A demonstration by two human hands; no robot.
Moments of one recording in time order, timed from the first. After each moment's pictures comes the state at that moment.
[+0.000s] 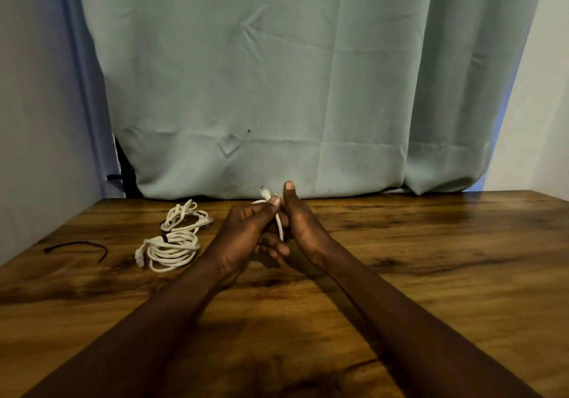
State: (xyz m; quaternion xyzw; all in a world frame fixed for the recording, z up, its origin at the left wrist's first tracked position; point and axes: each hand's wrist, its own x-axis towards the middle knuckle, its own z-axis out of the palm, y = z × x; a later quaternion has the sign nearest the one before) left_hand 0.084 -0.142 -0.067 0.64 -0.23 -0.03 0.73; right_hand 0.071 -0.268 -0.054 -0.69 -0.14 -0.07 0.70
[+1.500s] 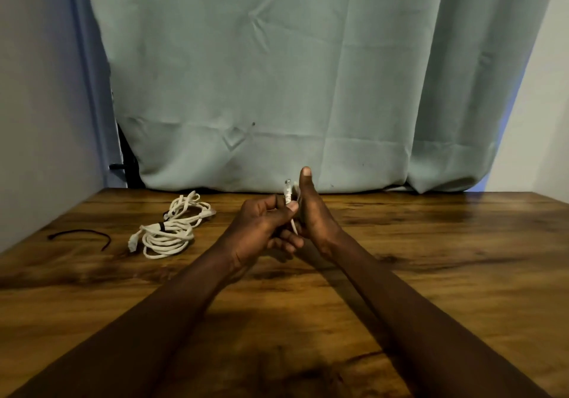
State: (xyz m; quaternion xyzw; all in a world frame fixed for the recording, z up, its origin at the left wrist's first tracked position) left_hand 0.080 -0.145 -0.068 0.63 -0.28 -0.06 0.72; right_hand 0.082 -0.277 -0.054 -0.67 -0.10 -0.04 0.74
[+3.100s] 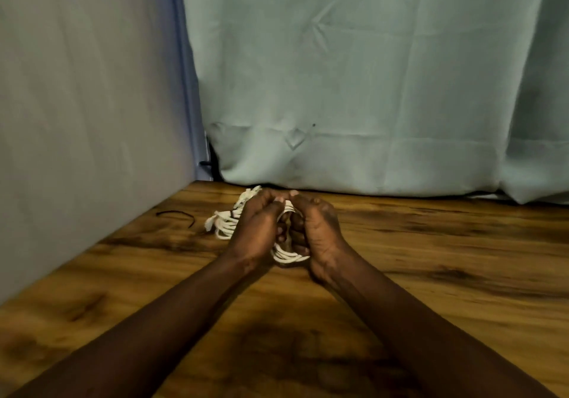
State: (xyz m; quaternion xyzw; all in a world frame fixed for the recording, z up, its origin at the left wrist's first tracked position) left_hand 0.052 -0.111 -0.067 0.63 -0.08 0.16 0.75; right_hand 0.057 -0.209 -0.065 -0.55 -0.08 0.01 0.83
